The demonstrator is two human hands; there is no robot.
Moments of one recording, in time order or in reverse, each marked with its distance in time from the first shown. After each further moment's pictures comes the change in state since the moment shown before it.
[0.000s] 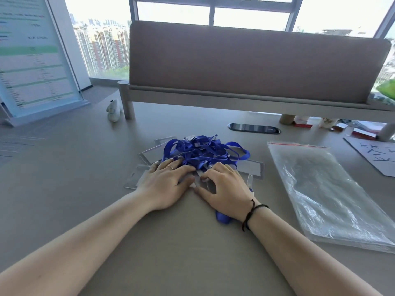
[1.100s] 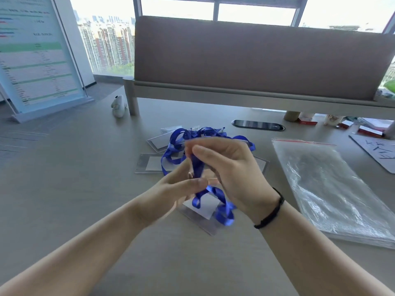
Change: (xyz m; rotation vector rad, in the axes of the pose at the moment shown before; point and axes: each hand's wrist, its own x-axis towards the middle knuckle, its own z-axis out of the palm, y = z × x) left_hand -0.062 0.037 -0.035 -1.391 -0.231 0.317; right_hand -0.013 -0.083 -0.078 1.195 0.061 0.074
